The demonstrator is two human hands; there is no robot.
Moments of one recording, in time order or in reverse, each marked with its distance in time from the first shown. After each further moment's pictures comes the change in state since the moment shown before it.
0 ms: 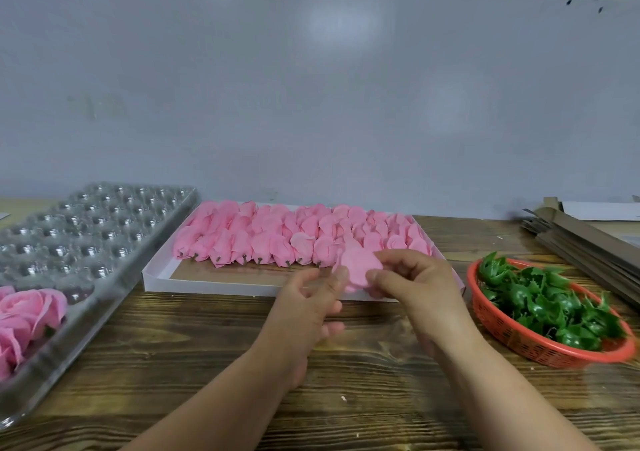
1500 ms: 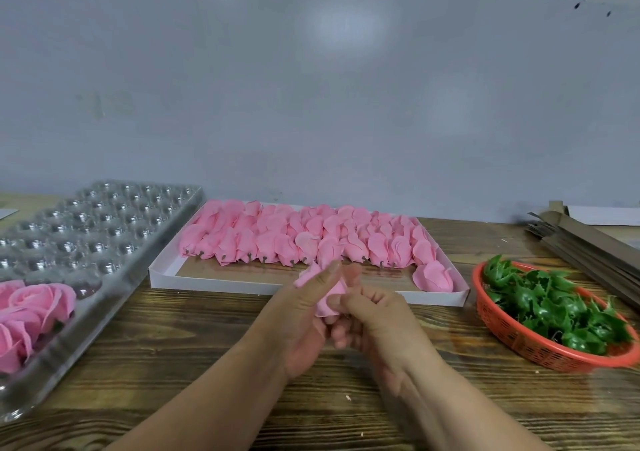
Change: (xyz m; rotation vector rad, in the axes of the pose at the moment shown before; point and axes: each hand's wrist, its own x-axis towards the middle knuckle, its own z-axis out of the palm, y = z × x) left_hand 0.000 0.006 -0.005 -0.328 -0.263 -0.045; right_hand -0.030 0.010 0.042 0.302 -0.203 0.315
